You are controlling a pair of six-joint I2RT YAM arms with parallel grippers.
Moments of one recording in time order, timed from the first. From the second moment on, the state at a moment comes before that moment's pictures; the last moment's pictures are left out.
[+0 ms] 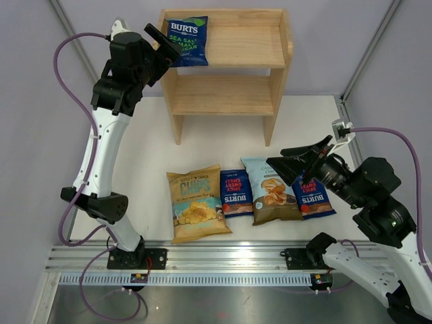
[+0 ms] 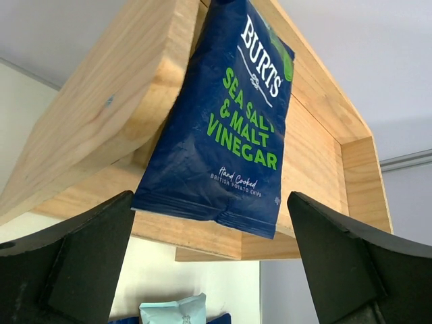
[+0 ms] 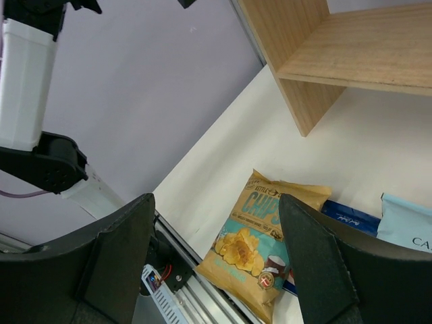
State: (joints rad) left arm -0.32 1.72 2.27 -0.77 -0.16 -0.89; right arm 0.64 0.65 1.18 -0.46 -0.17 0.53
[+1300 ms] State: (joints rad) left arm -0.31 0.69 1.11 -0.67 0.12 -0.54; right arm 0.64 1.21 0.98 -0.46 -0.10 0.58
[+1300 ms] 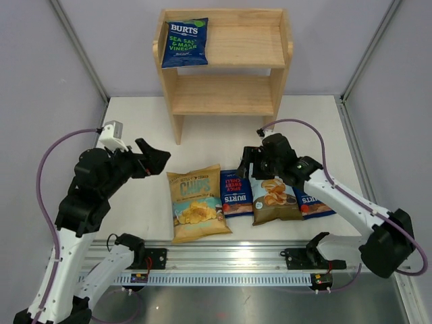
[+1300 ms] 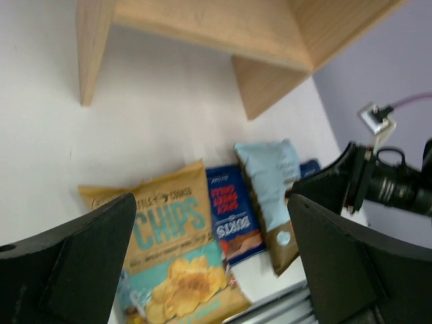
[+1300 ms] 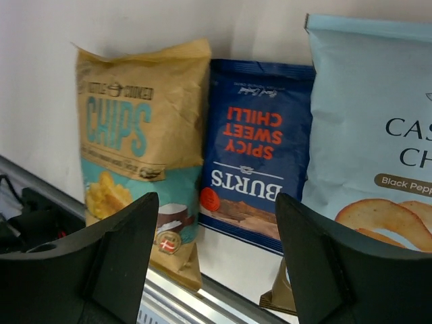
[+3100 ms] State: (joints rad) left arm -0.31 0.54 0.83 -0.75 0.13 -0.37; right arm 0.65 1.63 1.01 -0.32 0.03 0.60
